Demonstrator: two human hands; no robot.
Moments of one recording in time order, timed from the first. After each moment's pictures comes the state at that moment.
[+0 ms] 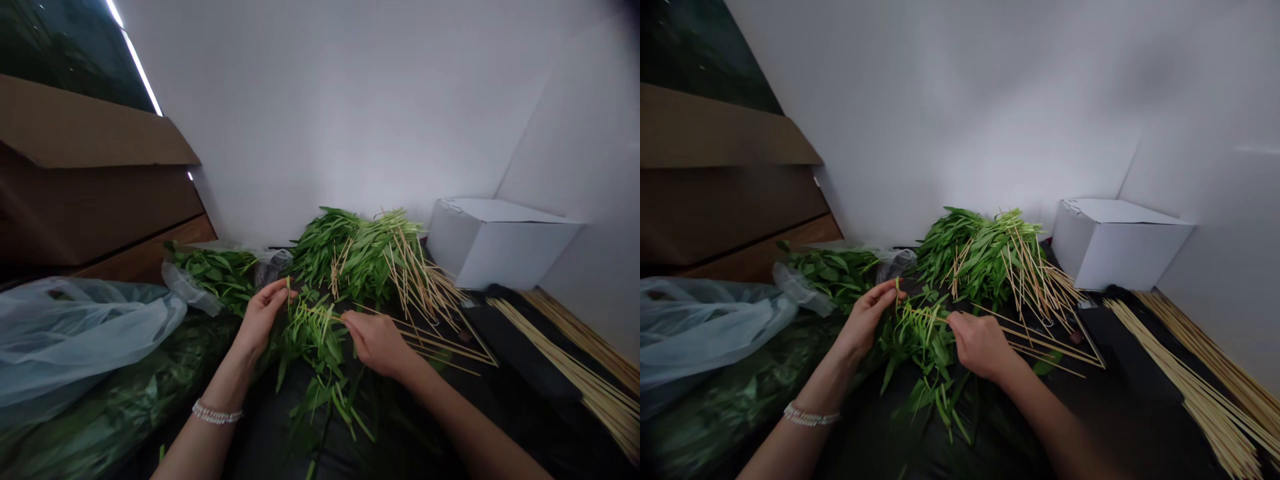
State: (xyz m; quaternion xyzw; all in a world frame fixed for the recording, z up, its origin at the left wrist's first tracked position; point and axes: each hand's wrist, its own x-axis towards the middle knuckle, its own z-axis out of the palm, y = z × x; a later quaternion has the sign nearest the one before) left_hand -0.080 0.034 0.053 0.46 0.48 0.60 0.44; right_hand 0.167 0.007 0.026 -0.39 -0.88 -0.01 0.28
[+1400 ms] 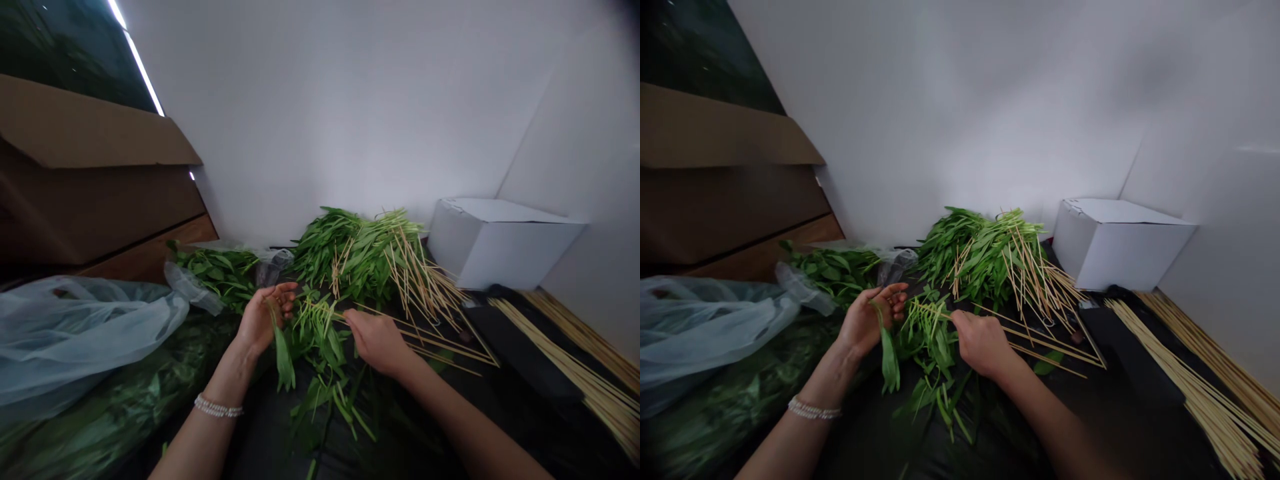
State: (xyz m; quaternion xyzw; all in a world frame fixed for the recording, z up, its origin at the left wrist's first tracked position) left_hand -0.086 0.033 0.062 0.35 0.34 0.55 0.67; right_hand 0.164 0.009 0.021 -0.44 -0.87 -0.04 0.23
